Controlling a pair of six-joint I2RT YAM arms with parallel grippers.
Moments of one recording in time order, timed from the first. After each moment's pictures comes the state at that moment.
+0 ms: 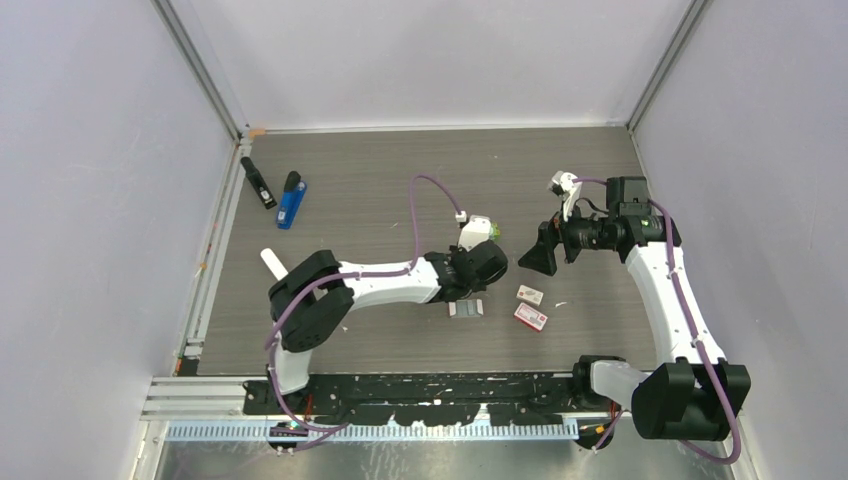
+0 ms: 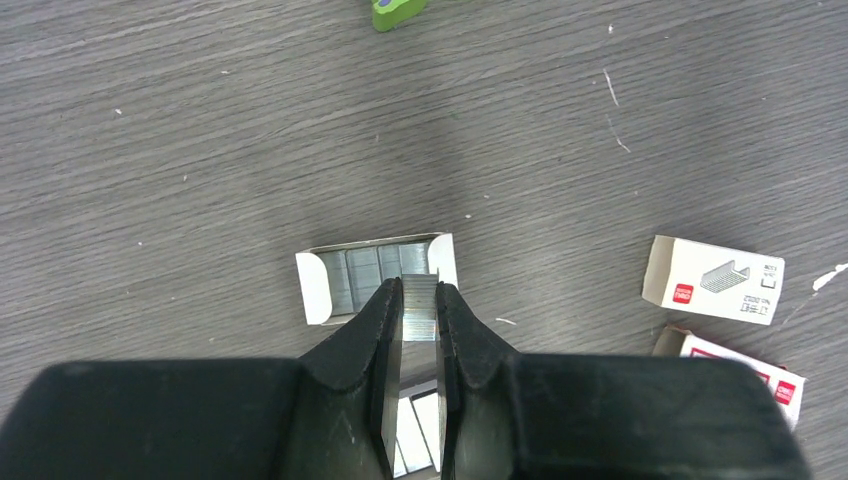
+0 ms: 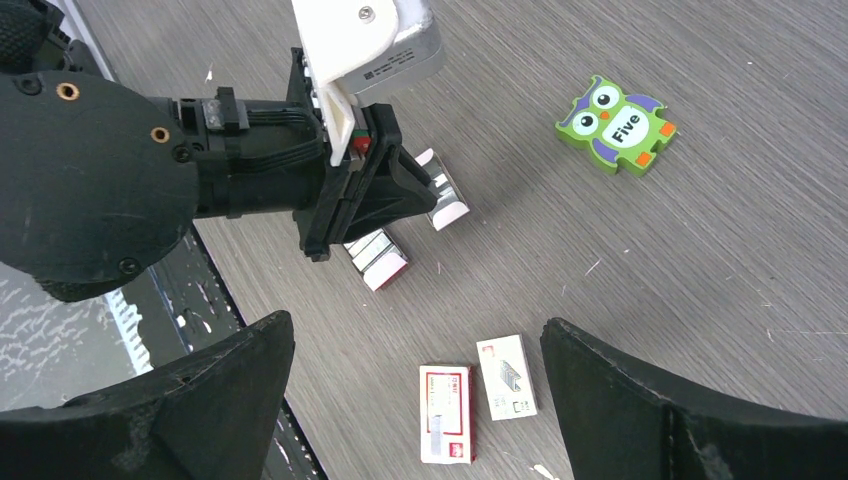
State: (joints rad) left arm -1.11 1.91 1.31 -0.28 -0.52 -0.74; right arm -0.04 1.14 1.03 -0.88 -0.90 -0.54
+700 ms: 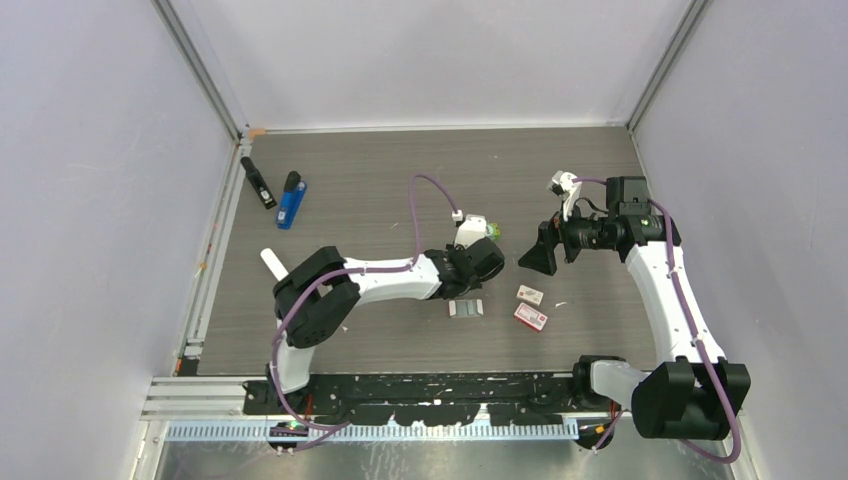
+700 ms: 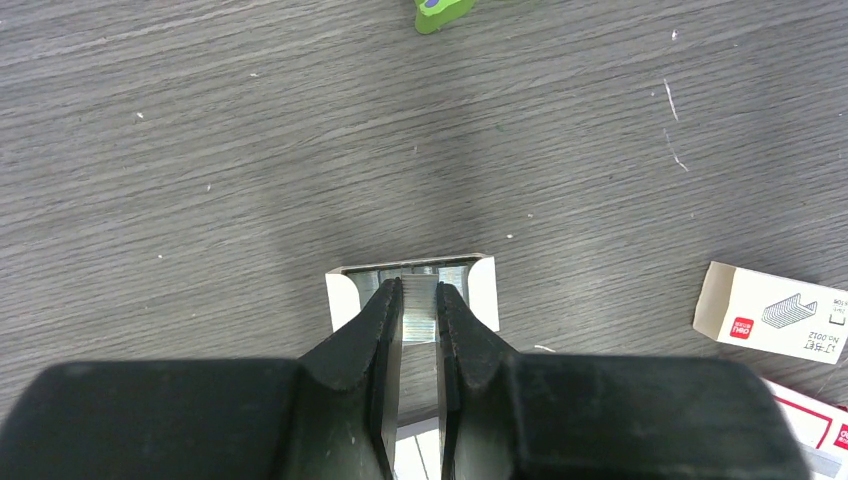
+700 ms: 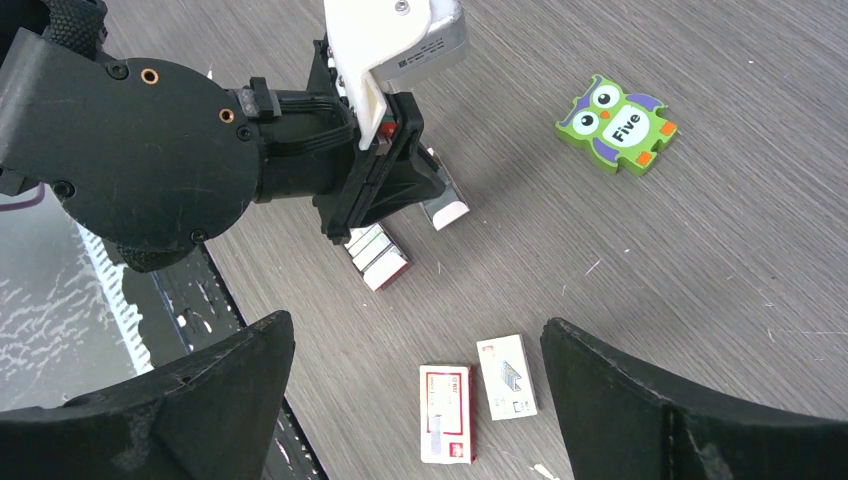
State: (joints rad) left arm -1.08 1.95 1.31 -0.28 -0.51 -0.73; right arm -0.04 1.14 1.03 -0.88 -0.90 -0.54
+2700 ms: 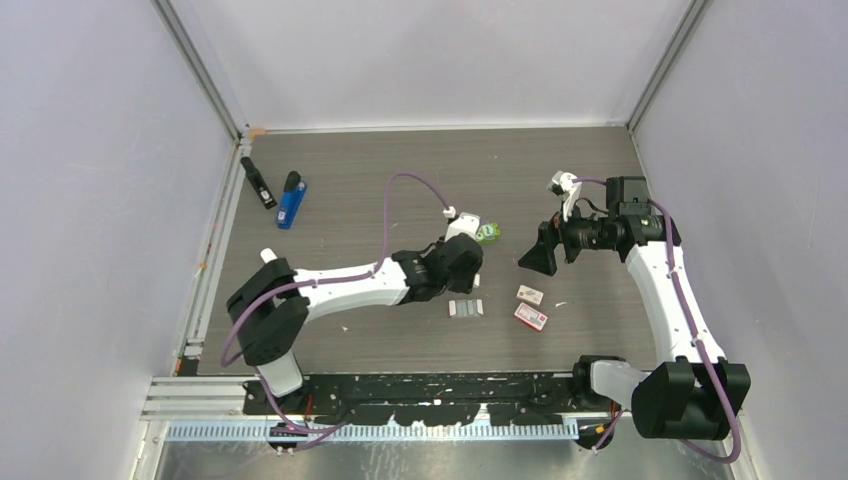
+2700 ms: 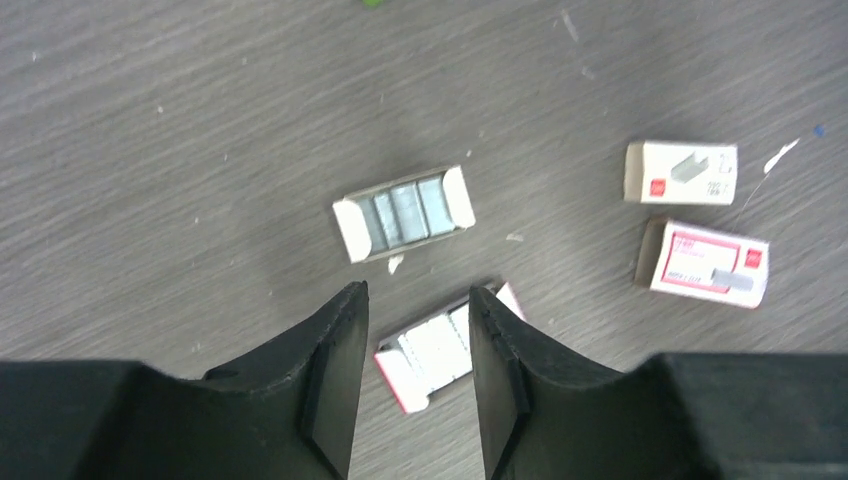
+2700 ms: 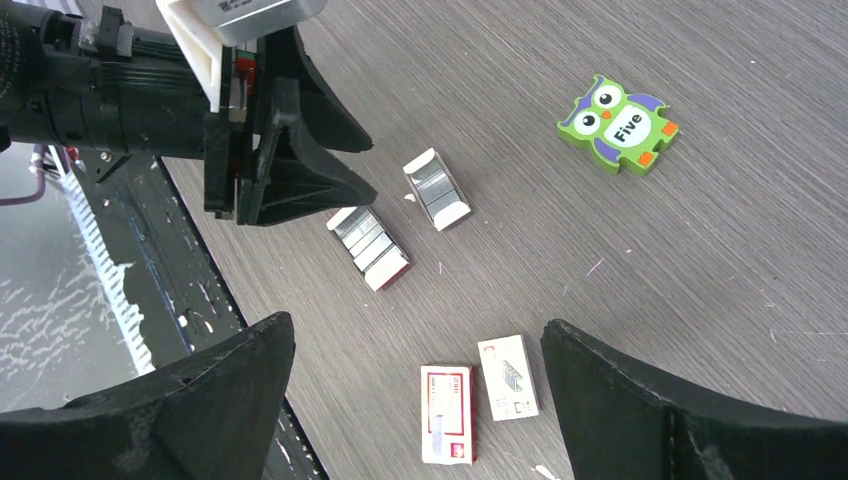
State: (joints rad) left arm -1.07 1.72 1.18 -0.26 -0.37 -0.59; right arm -0.04 1.14 1.03 -0.89 -0.90 -0.54
